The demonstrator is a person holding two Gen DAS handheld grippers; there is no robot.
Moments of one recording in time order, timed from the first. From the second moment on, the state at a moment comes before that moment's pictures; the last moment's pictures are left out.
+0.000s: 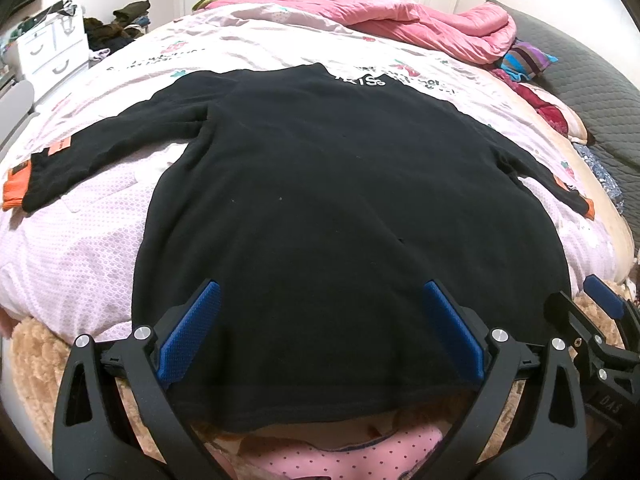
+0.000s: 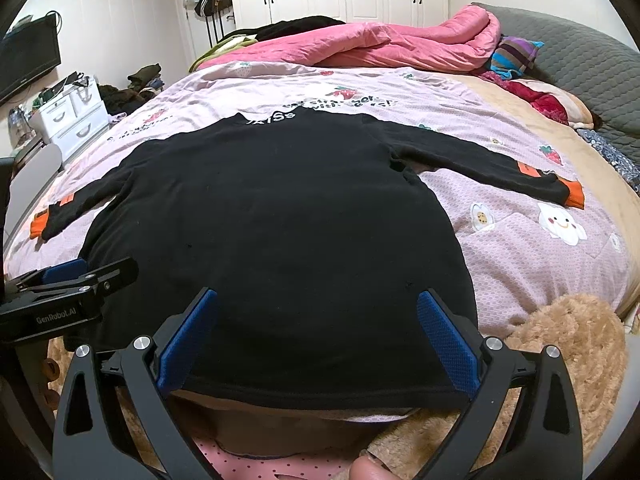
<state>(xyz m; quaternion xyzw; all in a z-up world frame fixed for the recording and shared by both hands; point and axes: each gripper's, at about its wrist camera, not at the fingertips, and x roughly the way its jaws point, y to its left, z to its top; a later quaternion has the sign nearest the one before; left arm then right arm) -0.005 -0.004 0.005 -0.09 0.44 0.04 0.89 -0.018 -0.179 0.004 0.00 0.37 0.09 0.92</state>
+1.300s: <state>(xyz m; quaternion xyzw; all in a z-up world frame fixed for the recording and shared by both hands) 0.020 0.014 0.017 -0.10 0.43 0.05 0.90 0.009 -0.173 0.027 0.01 0.37 0.11 0.92</state>
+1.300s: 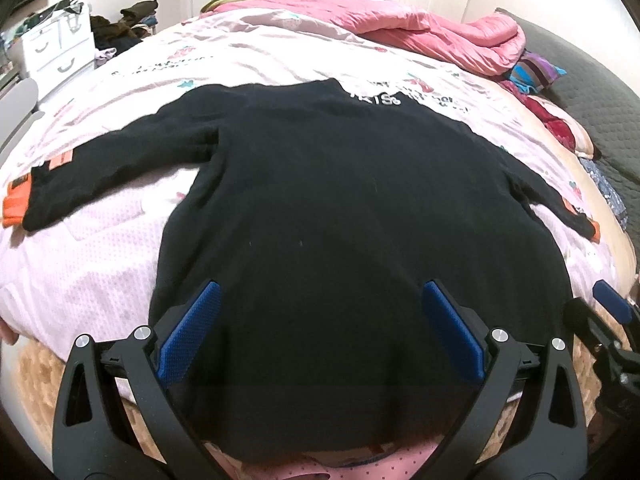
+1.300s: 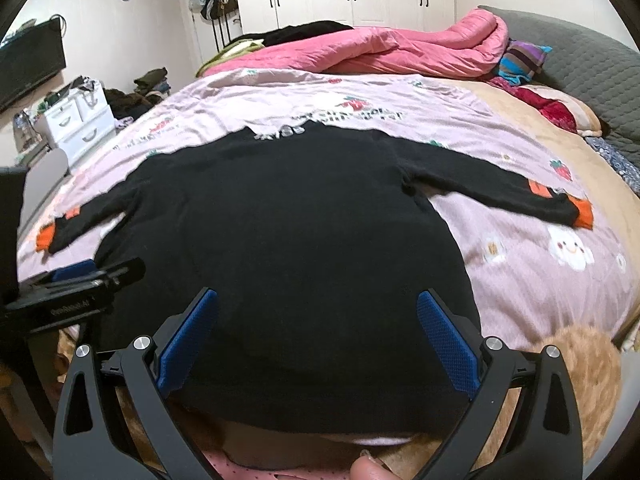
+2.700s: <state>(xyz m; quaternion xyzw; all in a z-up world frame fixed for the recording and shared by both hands) 0.176 0.001 0.058 -0.09 0.42 0.04 0.90 0.189 -0.247 0.076 0.10 0.34 -0.03 0.93</state>
